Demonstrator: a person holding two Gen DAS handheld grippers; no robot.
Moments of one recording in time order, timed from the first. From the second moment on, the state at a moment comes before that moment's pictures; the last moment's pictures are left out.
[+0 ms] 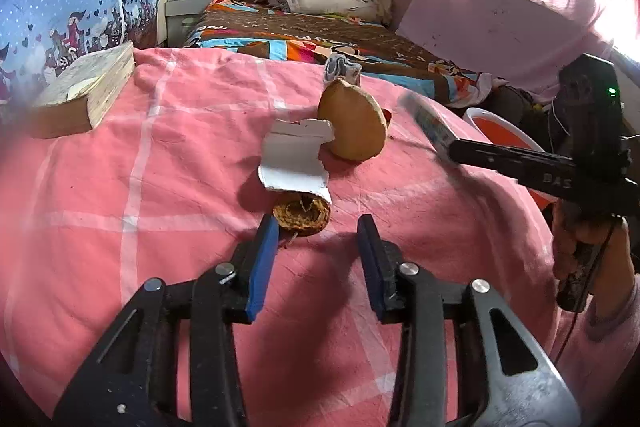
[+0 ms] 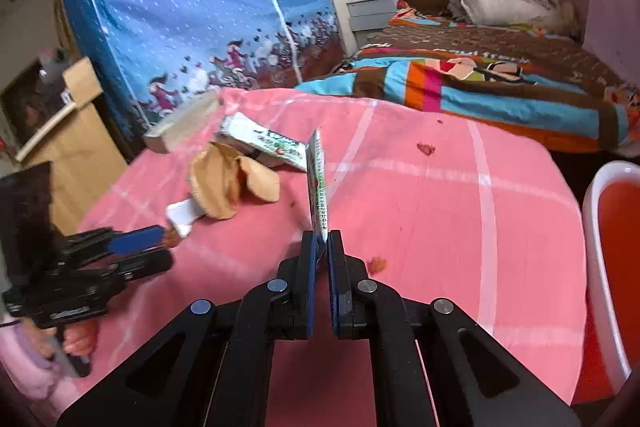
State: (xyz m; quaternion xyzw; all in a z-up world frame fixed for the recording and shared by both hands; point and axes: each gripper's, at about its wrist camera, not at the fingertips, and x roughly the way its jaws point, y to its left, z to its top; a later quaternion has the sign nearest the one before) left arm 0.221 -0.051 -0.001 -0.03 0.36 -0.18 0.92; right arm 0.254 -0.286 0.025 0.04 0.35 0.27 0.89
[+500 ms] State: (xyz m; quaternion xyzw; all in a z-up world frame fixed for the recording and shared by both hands) left arm 0.229 -0.049 -0.003 -0.04 0.37 -0.14 0.92; right arm 0.249 -0.284 0.027 -0.02 0.32 0.23 0.92
